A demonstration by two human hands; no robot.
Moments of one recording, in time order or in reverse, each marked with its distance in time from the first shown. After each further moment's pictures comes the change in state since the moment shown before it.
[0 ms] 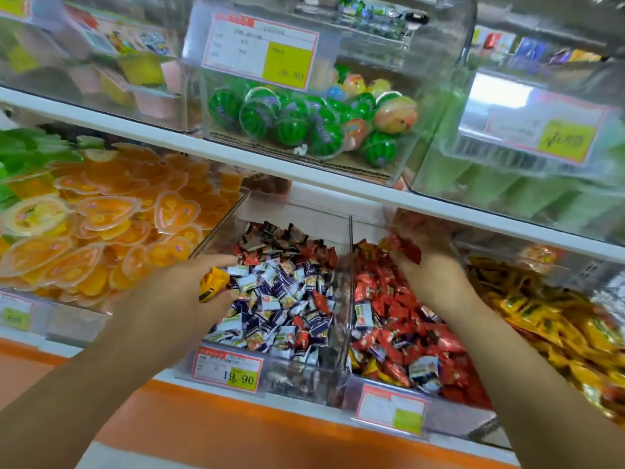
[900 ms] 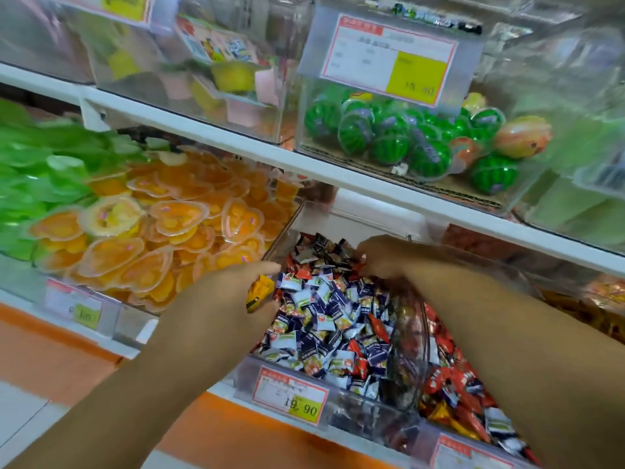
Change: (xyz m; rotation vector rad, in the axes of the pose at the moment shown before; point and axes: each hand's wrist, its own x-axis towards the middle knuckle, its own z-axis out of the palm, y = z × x) left_hand 0.004 -0.017 -0.017 -0.019 0.001 -0.061; right_hand 0.100 -0.097 0.091 -0.509 -0.714 -0.238
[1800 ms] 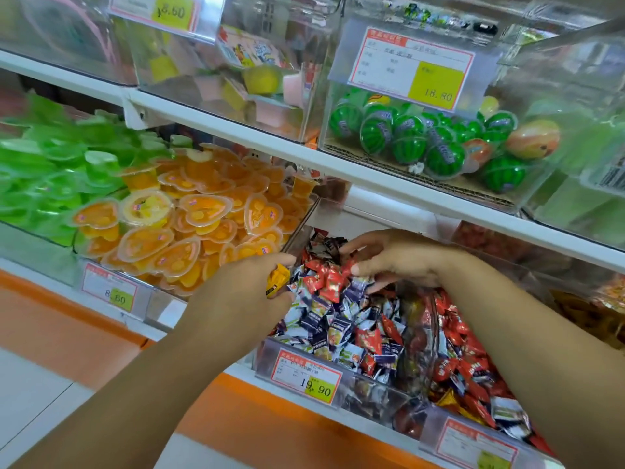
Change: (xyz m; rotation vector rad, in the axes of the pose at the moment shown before) left_hand -0.002 -0.007 0.000 -0.056 -0.026 0.002; right_hand -0.058 -0.019 -0.010 1.019 -0.130 -0.160
